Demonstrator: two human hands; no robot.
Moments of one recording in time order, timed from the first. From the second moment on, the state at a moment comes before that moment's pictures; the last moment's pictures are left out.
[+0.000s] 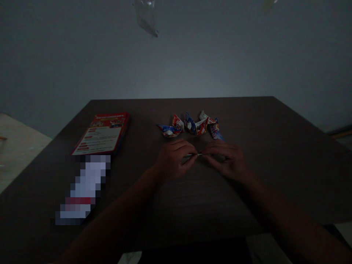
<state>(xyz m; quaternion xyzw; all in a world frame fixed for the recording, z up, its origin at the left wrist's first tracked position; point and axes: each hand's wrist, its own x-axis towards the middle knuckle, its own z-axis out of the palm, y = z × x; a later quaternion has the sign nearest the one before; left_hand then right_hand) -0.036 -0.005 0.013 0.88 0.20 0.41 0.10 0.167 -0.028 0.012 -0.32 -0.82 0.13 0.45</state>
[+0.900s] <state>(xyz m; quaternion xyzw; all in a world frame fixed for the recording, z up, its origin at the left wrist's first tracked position) -0.041 -0.004 0.015 0.88 0.23 0.40 0.11 0.173 -0.028 0.011 -0.34 -0.80 0.16 0.46</state>
